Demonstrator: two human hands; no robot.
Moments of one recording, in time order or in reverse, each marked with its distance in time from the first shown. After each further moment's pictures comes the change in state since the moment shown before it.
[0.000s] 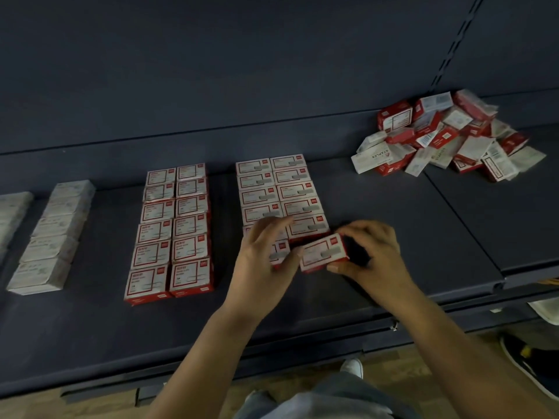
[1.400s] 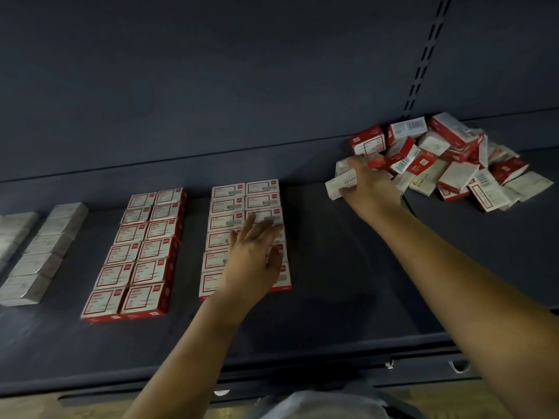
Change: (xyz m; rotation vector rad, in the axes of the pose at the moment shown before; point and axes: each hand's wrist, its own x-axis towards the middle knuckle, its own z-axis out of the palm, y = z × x) left_hand 0.057 0.026 0.055 0.512 -0.140 -0.130; right_hand 0.157 0.071 -0.054 -0.271 -0.074 0.176
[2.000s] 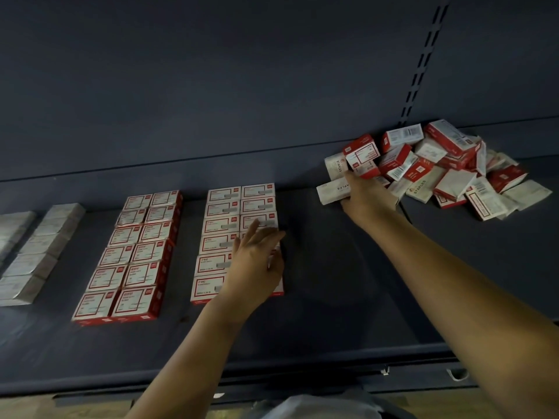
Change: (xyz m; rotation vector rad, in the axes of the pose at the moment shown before) left_hand 0.006 0.009 0.010 -0.063 -0.017 -0.017; right_hand 0.014 0.012 0.012 -0.213 -0.124 0.011
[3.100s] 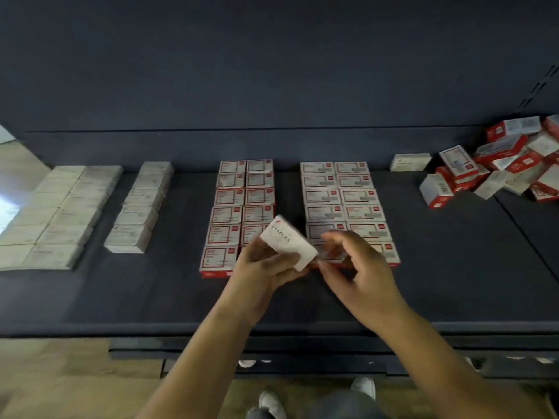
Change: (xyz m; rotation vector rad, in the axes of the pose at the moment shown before) left_hand -0.096 -0.122 -0.082 -1.599 -0.061 -0.383; right_hand -0.191 -0.184 0.045 0.687 0.107 -0.466
